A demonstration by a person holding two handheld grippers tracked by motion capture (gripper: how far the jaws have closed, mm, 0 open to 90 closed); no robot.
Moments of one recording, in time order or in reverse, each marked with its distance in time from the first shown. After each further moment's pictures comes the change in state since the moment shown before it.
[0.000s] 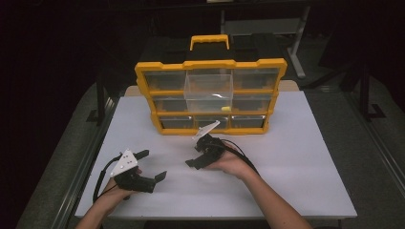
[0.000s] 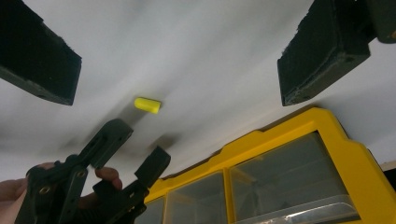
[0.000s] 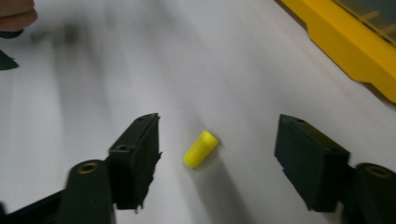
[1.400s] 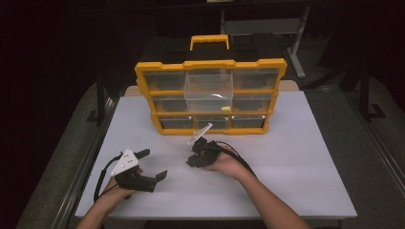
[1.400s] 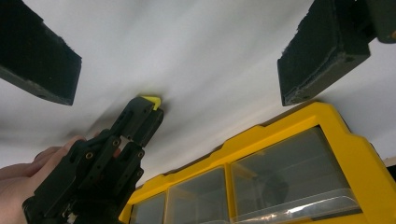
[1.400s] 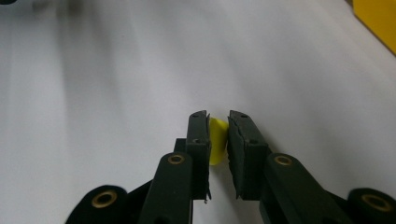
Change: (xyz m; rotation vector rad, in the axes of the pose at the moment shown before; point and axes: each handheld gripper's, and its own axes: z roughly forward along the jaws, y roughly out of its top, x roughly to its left) left arm -0.001 0.002 0.001 -0.008 -0.005 0.001; right arm 0.002 0.000 0.014 0.077 0.049 -0.044
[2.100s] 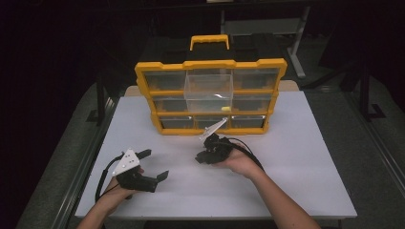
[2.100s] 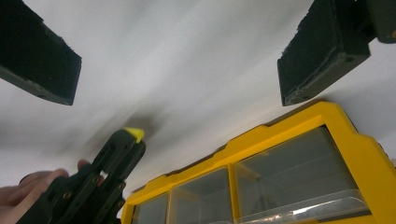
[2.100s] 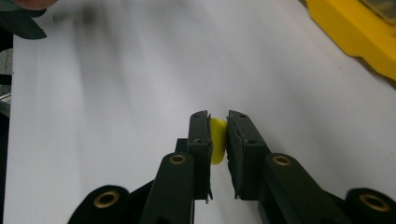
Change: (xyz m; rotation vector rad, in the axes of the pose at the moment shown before) left arm -0.002 0.000 0.003 0.004 -0.008 -0.006; right arm -0.008 -0.012 -0.040 -0.035 -0.002 0.022
